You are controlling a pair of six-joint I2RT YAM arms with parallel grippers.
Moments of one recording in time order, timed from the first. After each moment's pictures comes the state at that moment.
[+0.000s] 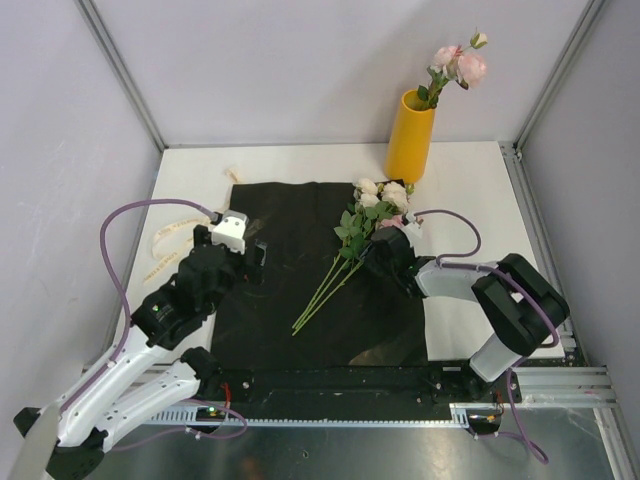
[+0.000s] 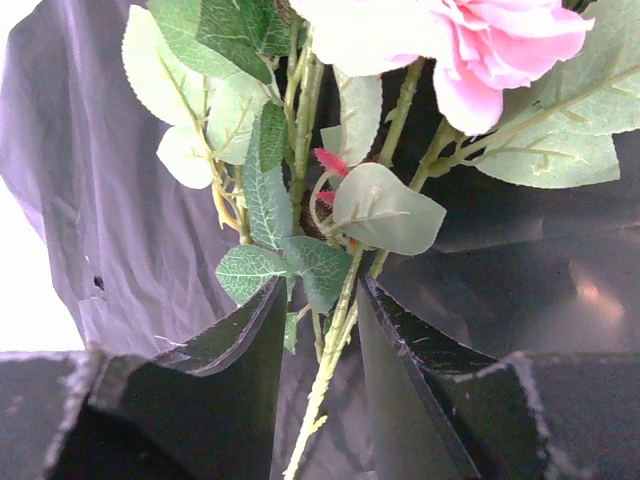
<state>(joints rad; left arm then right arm) -0.70 0.65 0.77 -0.52 -0.45 -0.07 0.68 1.61 0.71 0.21 0.30 1.16</state>
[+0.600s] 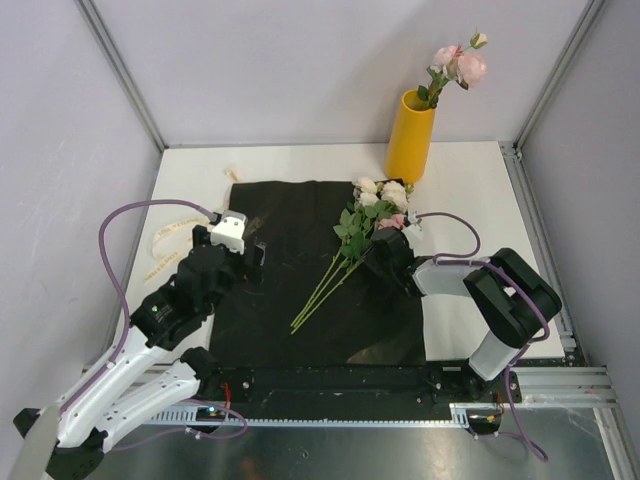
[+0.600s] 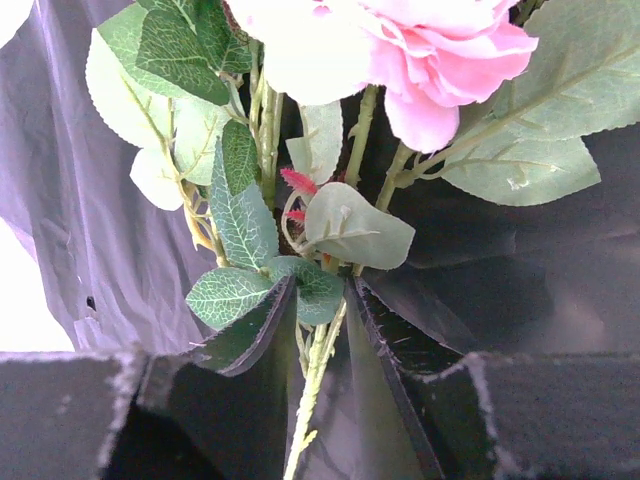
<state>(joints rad) -0.70 0.65 0.77 -0.52 -0.46 -0.07 0.66 1.66 0.71 0.24 0.31 1.19</state>
